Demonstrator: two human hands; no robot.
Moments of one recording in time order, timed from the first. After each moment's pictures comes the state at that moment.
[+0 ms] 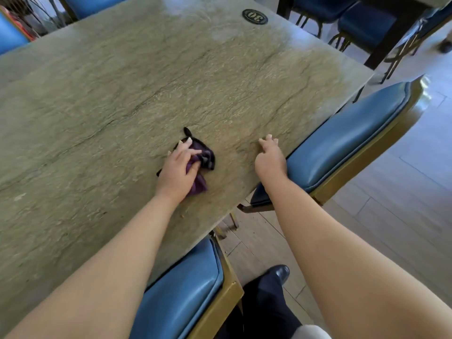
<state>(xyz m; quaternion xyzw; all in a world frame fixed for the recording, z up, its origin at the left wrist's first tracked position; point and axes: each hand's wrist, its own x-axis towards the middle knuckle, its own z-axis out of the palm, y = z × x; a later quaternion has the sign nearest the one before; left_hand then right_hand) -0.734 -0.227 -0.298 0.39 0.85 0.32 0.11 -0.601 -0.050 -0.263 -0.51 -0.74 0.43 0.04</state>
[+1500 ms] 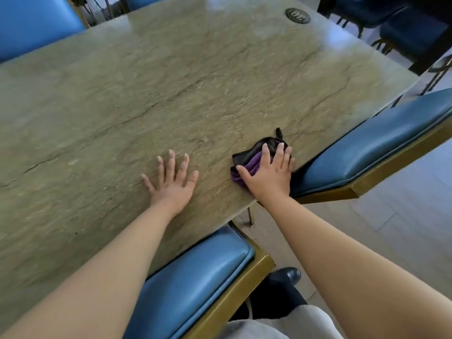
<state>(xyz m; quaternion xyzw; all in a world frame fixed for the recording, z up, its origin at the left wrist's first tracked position) -0.714 -0.324 -0.277 0.19 0.95 0.03 0.26 -0.595 -0.135 -0.283 -0.39 -0.90 0.18 -0.05</state>
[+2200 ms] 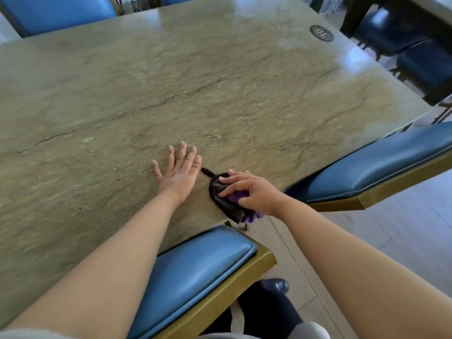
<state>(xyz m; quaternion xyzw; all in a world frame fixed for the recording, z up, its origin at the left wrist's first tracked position) -0.712 -0.329 -0.280 0.18 0.94 0.14 0.23 -0.587 -0.147 -0.257 -0.03 -0.88 0.45 -0.16</state>
